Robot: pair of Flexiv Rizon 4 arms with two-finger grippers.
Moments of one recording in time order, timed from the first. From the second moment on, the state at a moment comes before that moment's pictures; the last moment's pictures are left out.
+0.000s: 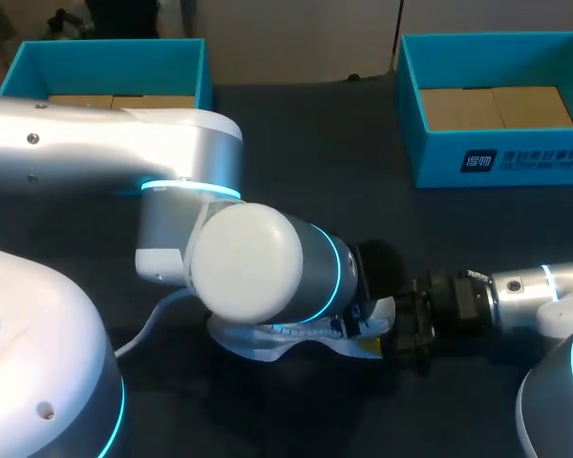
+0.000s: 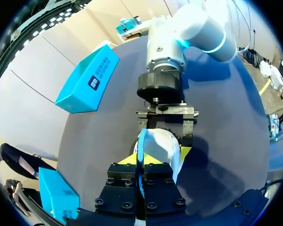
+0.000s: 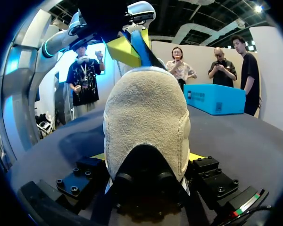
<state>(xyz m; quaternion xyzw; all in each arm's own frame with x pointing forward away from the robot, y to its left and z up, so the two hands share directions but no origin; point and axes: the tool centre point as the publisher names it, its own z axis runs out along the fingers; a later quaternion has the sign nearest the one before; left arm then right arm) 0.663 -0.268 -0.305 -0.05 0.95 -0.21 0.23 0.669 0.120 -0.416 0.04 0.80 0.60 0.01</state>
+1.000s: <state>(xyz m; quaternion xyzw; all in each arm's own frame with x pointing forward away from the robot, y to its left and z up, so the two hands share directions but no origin) 0.652 -0.272 -0.309 -0.04 0.95 -0.21 0.24 0.669 0.120 -0.415 0.04 0.80 0.60 0.01</state>
